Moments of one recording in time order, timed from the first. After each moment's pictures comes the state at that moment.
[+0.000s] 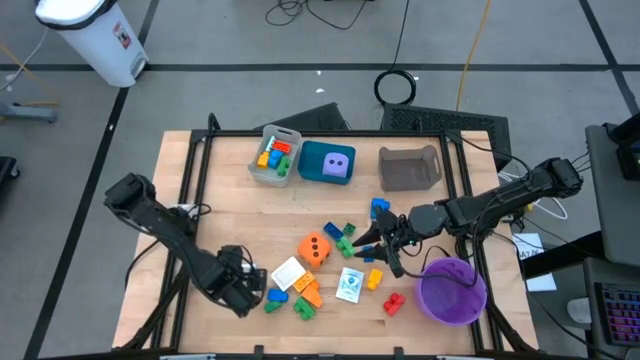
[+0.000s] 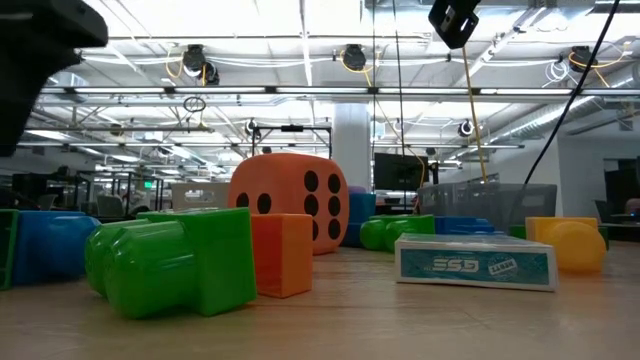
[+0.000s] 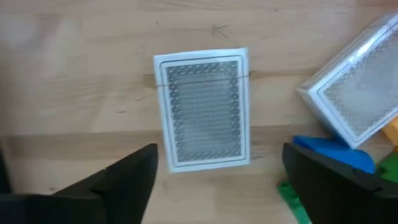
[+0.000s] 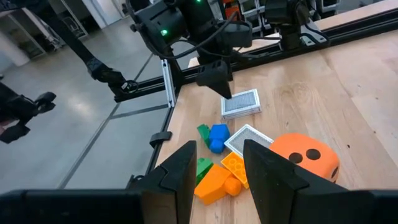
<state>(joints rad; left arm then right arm) -0.71 1.62 1.12 -1.10 -0.06 -2.28 0.32 1.17 0.79 0.13 0.03 0.43</state>
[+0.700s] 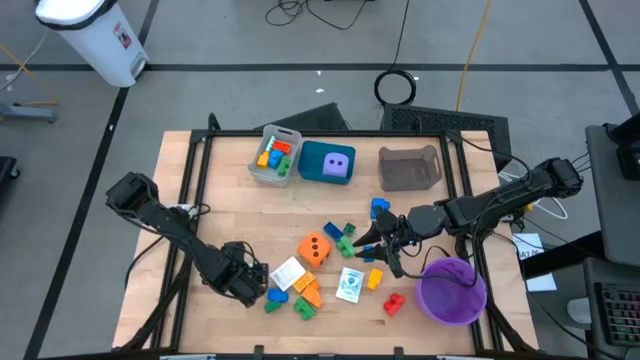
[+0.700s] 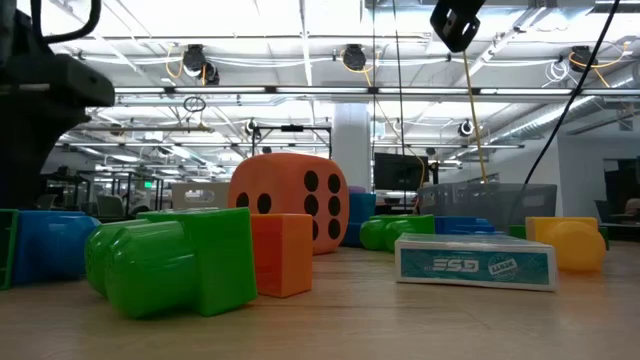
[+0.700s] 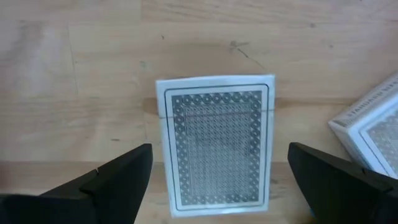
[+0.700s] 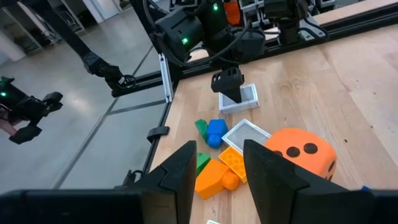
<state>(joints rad) -0.65 1.62 0.98 -0.97 -0.02 -2.25 0.32 1.18 0.79 0.11 0.02 0.42</state>
